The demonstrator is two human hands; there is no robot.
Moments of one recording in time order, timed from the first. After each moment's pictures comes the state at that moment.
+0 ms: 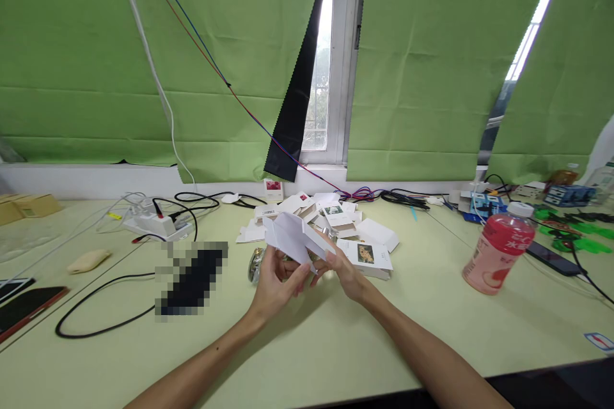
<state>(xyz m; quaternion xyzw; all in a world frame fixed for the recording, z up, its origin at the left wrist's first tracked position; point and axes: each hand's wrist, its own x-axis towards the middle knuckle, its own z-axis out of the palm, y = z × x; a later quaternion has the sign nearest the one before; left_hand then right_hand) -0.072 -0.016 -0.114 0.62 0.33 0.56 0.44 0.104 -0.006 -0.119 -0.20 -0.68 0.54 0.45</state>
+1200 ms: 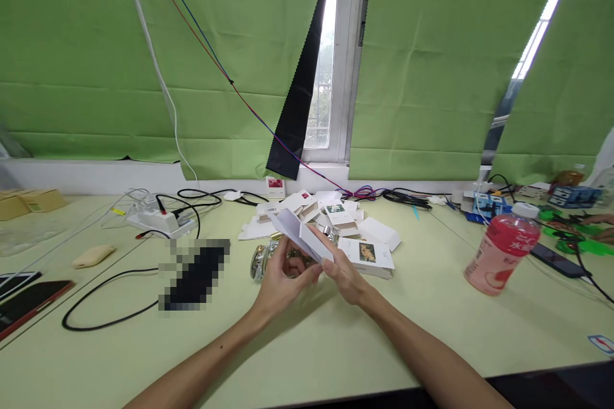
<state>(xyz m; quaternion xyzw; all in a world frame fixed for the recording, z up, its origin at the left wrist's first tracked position) -0.068 -0.015 -0.118 0.65 0.35 0.54 0.41 0.101 -0.012 -0.117 -0.25 -0.73 0.43 0.46</state>
